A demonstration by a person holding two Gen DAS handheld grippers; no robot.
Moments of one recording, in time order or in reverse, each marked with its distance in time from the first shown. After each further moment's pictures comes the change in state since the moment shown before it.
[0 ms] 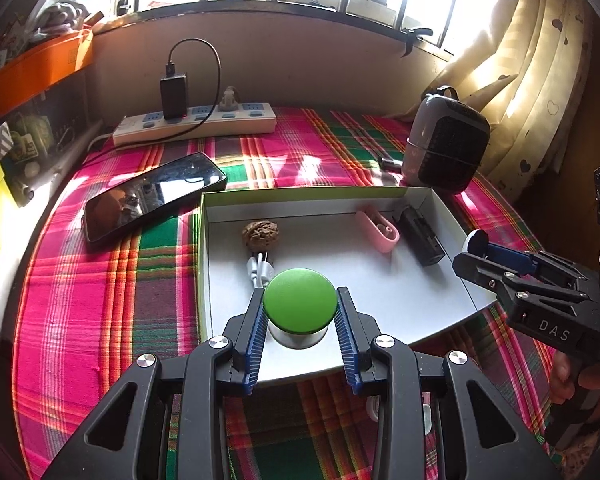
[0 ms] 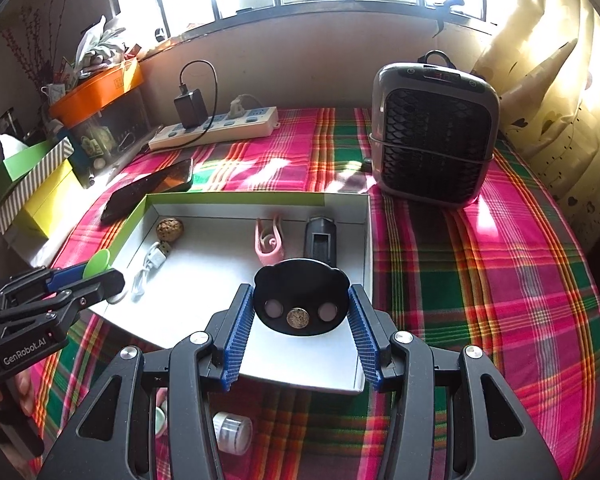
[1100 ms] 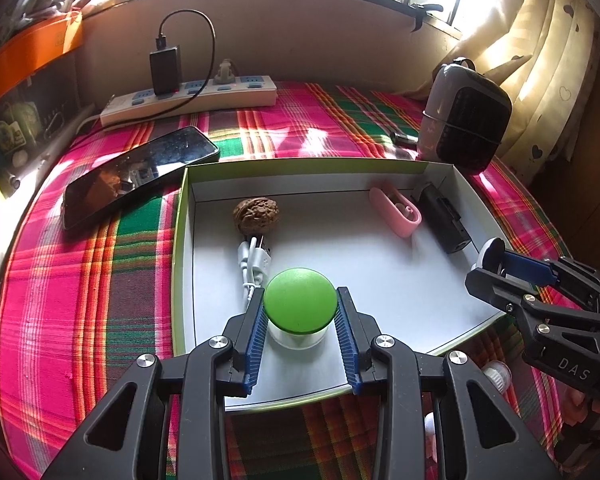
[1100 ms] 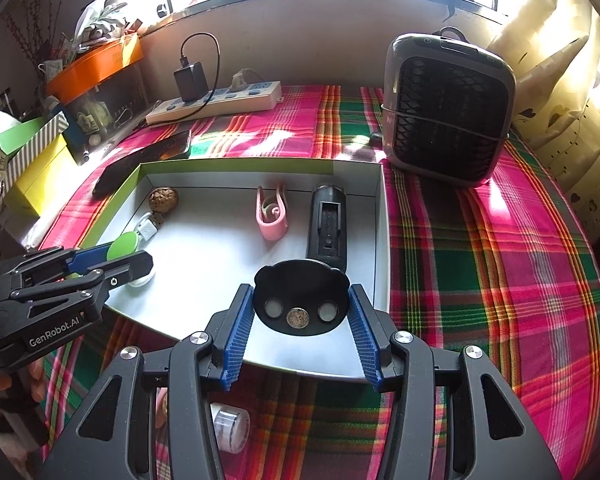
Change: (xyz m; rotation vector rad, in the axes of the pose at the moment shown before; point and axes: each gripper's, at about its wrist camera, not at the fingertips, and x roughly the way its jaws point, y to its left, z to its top) left arm 0.034 -0.002 -0.005 0.005 0.058 0.022; right arm 0.013 0.007 -0.011 -0.032 0.049 -0.015
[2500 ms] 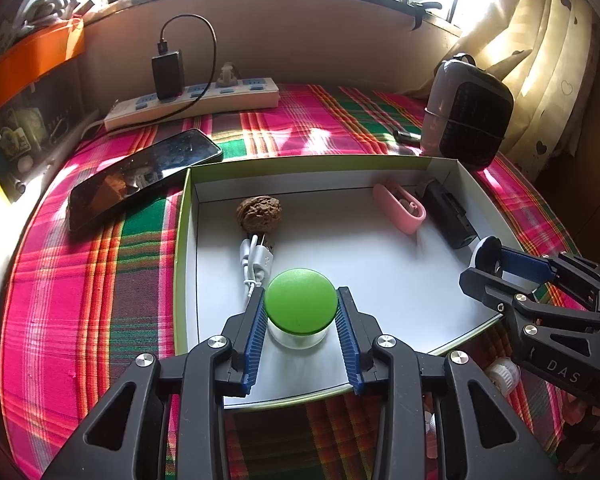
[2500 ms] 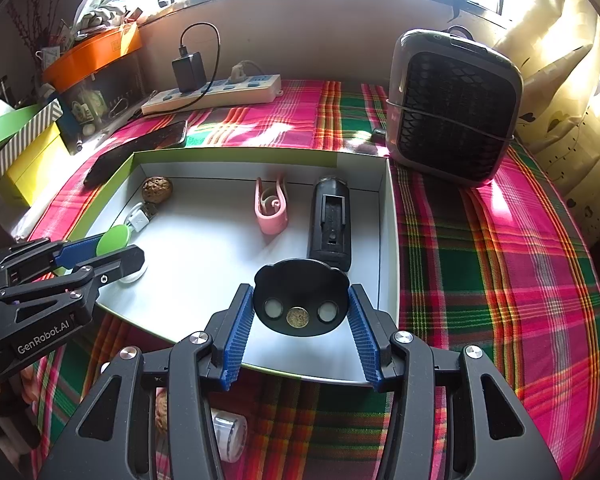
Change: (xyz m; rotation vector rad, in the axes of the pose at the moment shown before) left arm 0.000 -0.001 -0.001 0.014 -0.006 0.019; right arm 0.009 0.004 -0.002 -0.025 0.002 -0.032
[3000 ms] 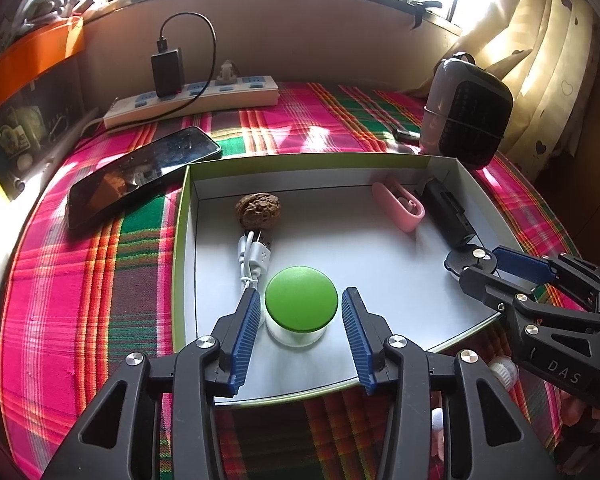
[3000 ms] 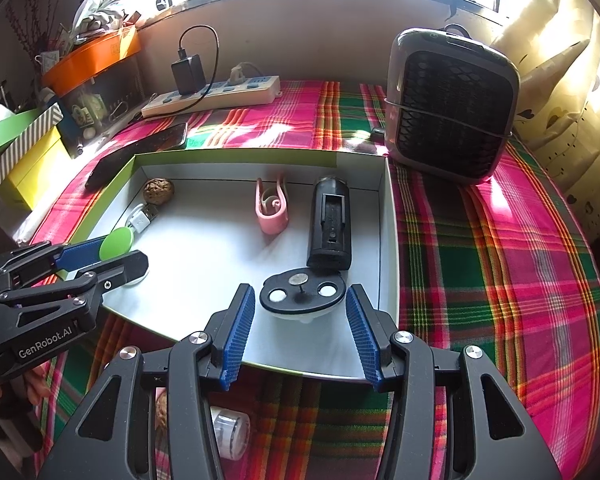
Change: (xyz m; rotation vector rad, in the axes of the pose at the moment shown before) left arm 0.000 0.000 0.000 -0.001 0.003 0.000; right arm -0.002 0.000 -0.001 0.016 -0.005 0.003
